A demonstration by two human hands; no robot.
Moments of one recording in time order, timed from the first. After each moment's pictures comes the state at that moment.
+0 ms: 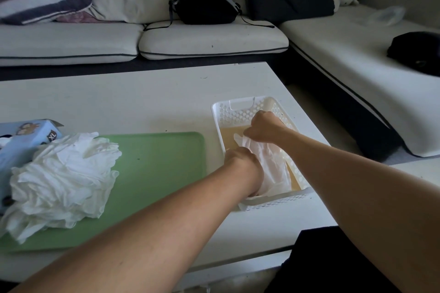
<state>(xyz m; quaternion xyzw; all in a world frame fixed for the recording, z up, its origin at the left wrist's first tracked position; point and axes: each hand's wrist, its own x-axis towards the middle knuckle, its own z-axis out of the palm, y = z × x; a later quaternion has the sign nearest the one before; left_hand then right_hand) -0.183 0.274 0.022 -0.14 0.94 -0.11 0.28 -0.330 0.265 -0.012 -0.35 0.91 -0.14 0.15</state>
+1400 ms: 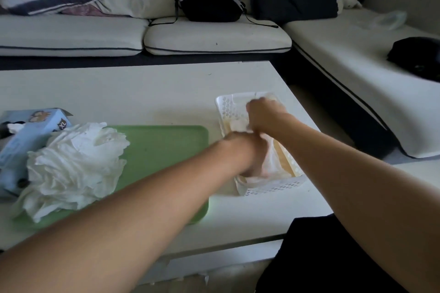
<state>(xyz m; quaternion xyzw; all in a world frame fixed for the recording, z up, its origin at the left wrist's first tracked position) -0.157 0.260 0.060 -0.09 0.98 0.02 0.17 -0.291 0.261 0.041 -0.42 0.90 0.07 0.04</state>
